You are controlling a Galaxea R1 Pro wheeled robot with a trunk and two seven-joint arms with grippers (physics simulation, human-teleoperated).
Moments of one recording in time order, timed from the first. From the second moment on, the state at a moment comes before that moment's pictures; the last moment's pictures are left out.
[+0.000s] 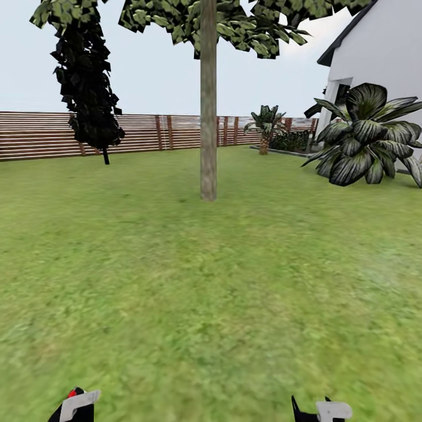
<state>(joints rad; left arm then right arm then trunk) -0.20 0.13 0.25 -0.47 0.00 -0.42 0.00 -0.09 -0.05 -0.11 -0.63 0.06 -0.43 0.00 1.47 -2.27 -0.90</state>
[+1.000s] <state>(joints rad) -0.20 0.13 0.25 -0.47 0.00 -0.42 0.00 -0.09 -0.05 -0.11 -0.63 0.06 -0.43 0.00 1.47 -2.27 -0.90</state>
